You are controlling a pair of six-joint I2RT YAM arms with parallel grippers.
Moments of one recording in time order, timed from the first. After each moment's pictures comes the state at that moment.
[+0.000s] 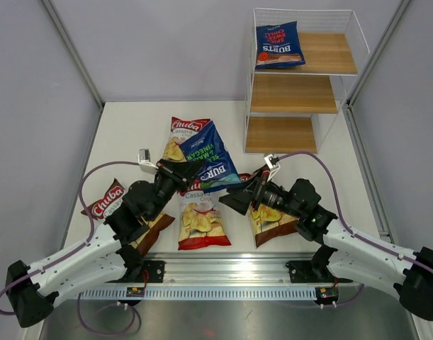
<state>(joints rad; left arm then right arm) -0.82 0.76 0.56 0.25 -0.28 -1.38 0.81 0.89 0.48 0.52 -0.36 0.83</state>
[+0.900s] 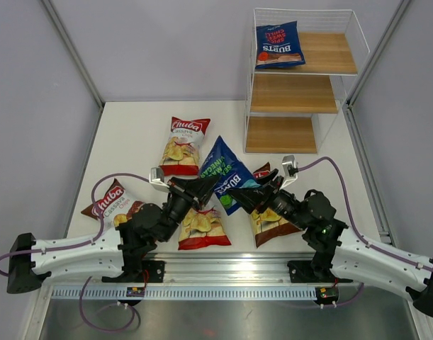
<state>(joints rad) -1.26 0.79 0.51 0.47 -0.67 -1.46 1.00 0.74 0.48 0.55 -0.01 0.60</state>
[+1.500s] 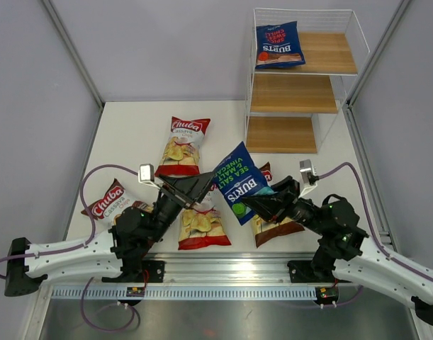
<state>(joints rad) -1.26 0.71 0.50 0.60 -0.59 -1.14 1.00 0.56 0.52 0.40 -0.14 0.58</state>
